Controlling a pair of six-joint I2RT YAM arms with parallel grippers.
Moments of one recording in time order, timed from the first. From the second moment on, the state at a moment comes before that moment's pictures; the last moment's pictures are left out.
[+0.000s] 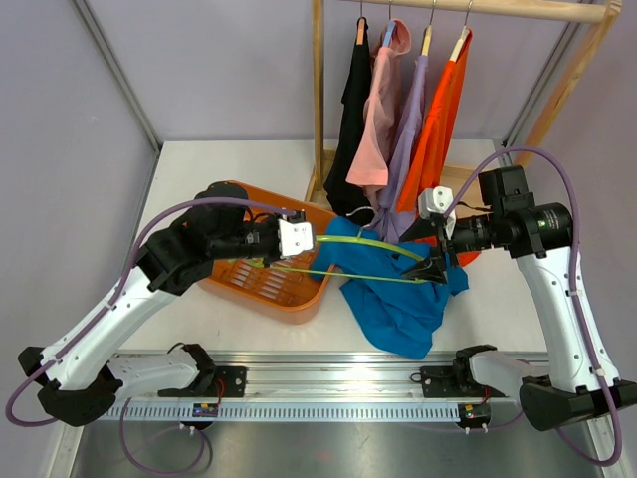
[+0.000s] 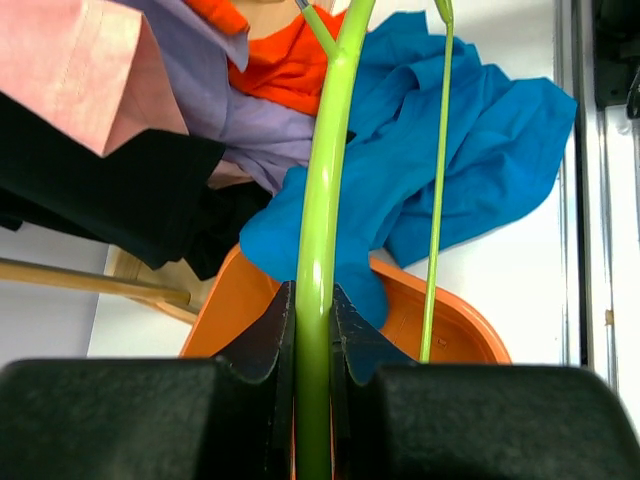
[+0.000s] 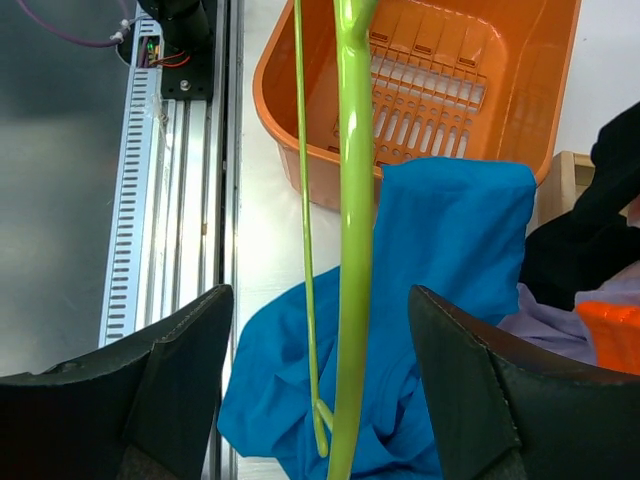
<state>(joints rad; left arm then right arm) -0.82 1.07 1.37 -0.74 0.42 0.64 0.20 1.13 1.49 -1.36 -1.08 -1.01</state>
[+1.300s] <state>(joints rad) -0.82 0.80 1.24 -0.39 0.02 0.29 0.22 0.89 1.51 -1.15 -0.85 -0.39</state>
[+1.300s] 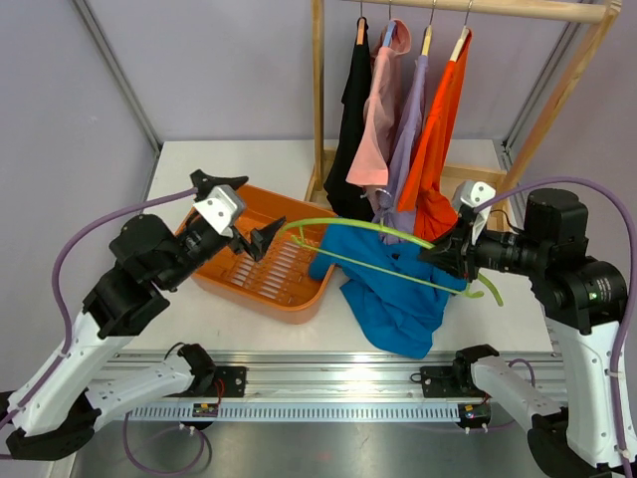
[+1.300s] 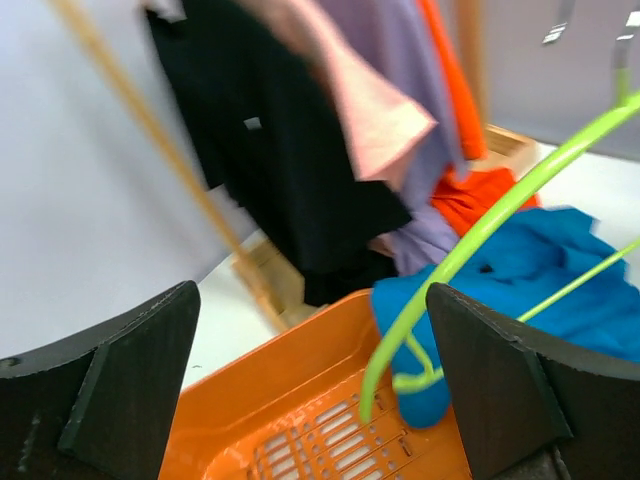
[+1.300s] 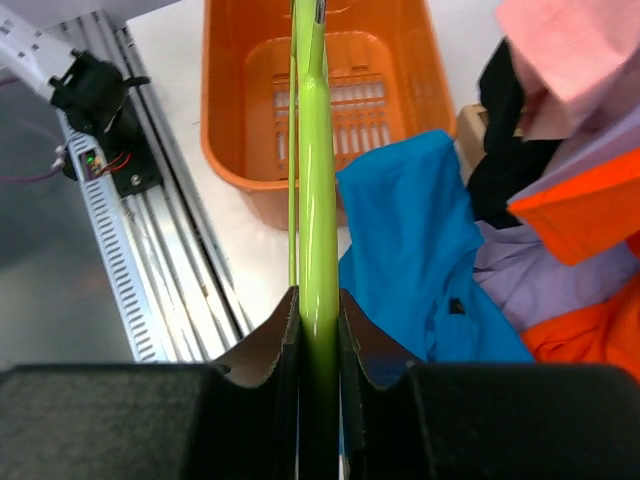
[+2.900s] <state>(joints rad) -0.82 0.77 1.17 -0.46 -0.26 -0.02 0.01 0.85 1.78 -0.89 0.09 -0.05</state>
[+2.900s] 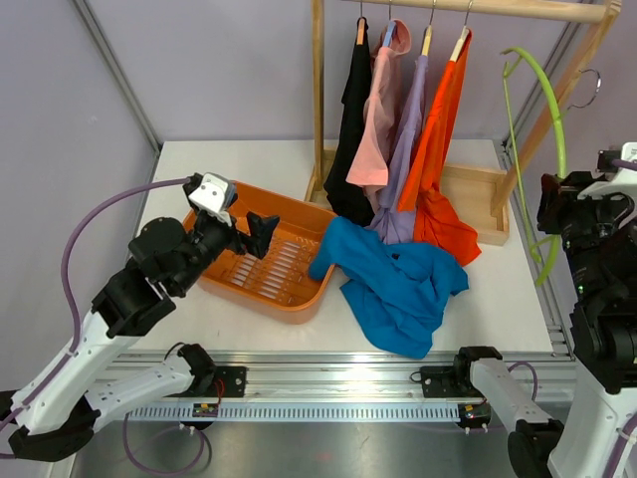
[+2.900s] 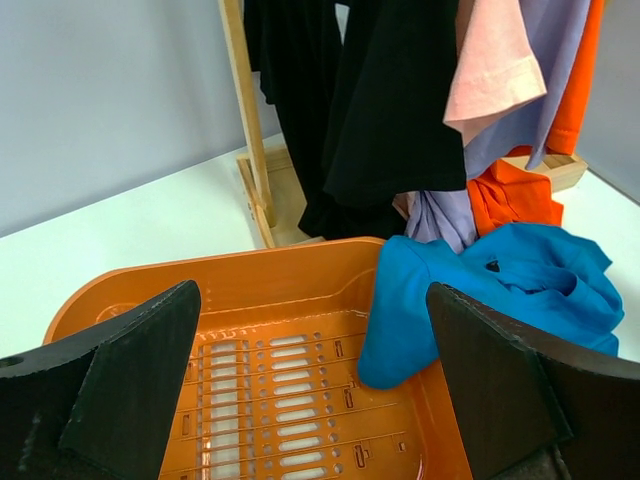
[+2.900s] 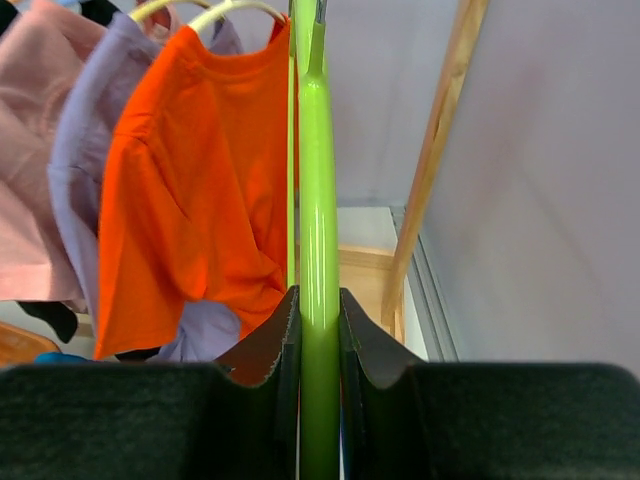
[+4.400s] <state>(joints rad) -0.81 0.96 1.12 -0.35 0.06 -0.02 -0.35 1.81 2.46 -0.94 -0.23 0.02</state>
